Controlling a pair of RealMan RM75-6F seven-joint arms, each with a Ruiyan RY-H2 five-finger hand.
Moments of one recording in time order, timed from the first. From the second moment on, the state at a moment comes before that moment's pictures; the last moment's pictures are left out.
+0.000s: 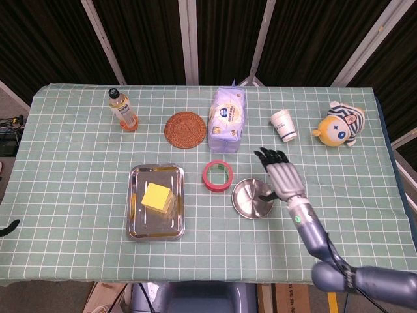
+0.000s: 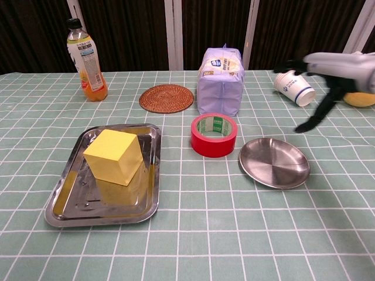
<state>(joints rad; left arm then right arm) -0.04 -1.07 -0.12 -1.64 1.39 1.53 0.03 0.70 -1.26 0.13 -1.81 -0.87 1.10 -0.36</state>
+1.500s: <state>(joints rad) -0.57 -1.48 -0.12 -1.54 1.42 0.96 0.38 0.17 -1.17 -0.02 -1.73 -1.34 1.45 -0.03</state>
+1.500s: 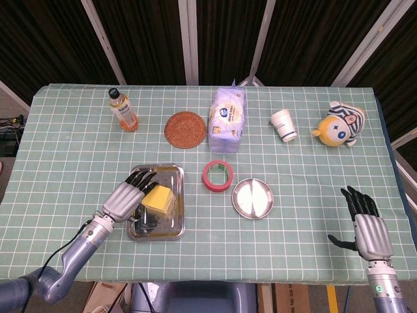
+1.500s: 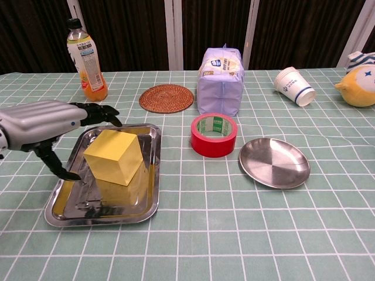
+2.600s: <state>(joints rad) -0.66 -1.52 -0.11 -1.50 1.40 0.96 0.43 0.14 -1.13 0.02 -1.77 -1.36 1.38 0.04</state>
